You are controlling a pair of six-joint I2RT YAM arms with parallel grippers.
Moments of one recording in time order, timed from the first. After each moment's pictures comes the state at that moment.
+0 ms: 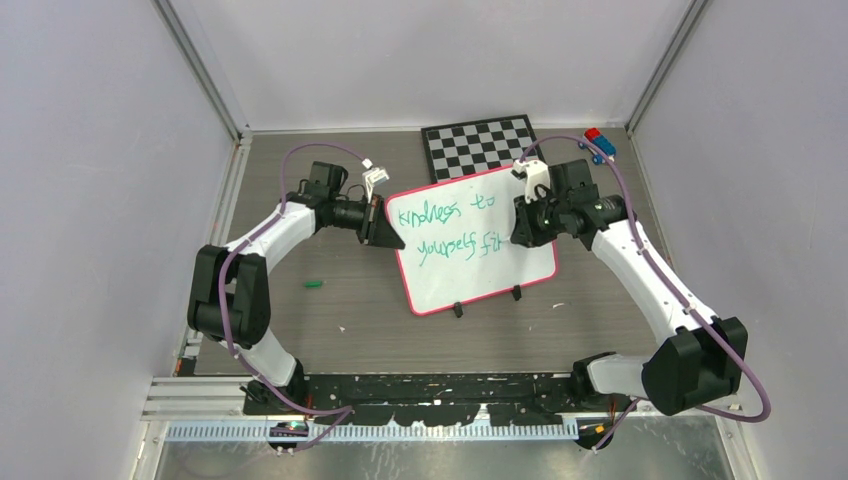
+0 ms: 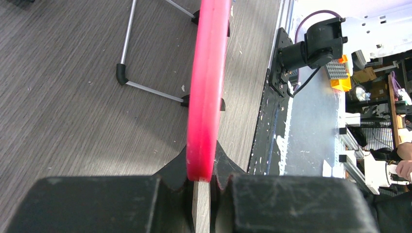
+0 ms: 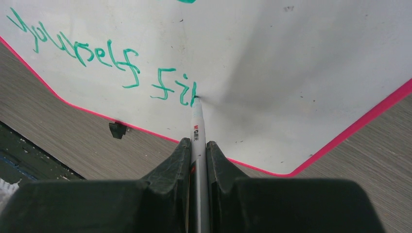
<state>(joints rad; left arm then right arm) -0.25 1.64 1.12 -0.42 1.12 0.12 0.28 1.28 1.13 -0.74 -0.29 -0.09</state>
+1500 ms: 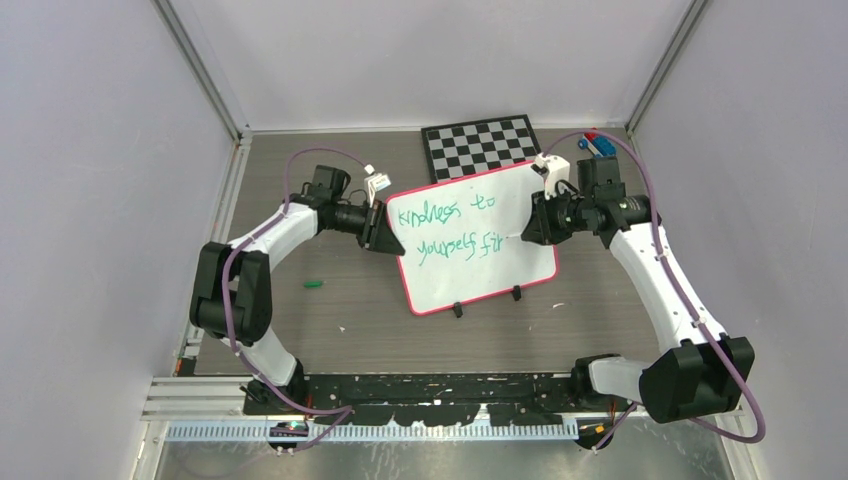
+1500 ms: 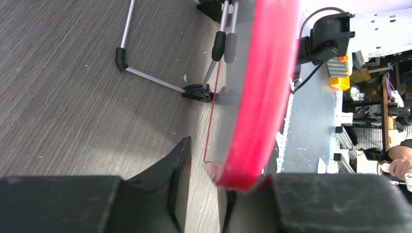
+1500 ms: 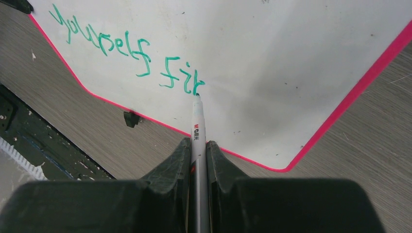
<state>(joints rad) -0.26 1.66 1.11 -0.46 1.10 0.12 0.14 1.23 1.16 -0.82 -0.48 -0.16</state>
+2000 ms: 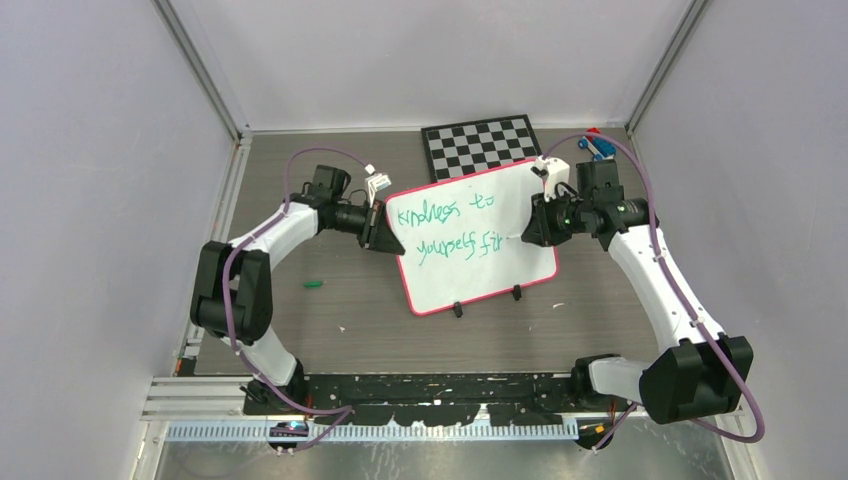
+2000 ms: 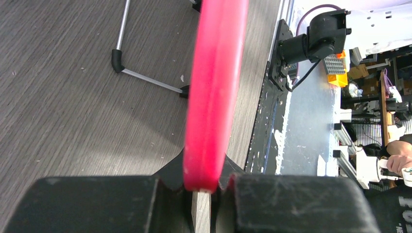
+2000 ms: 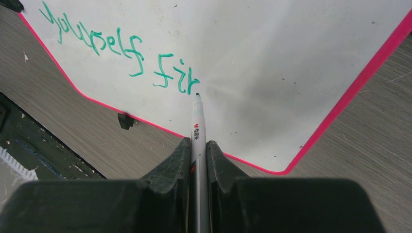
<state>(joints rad) -0.26 1.67 1.11 -0.45 1.12 0.13 0.14 1.23 1.13 -0.78 -0.47 -0.16</state>
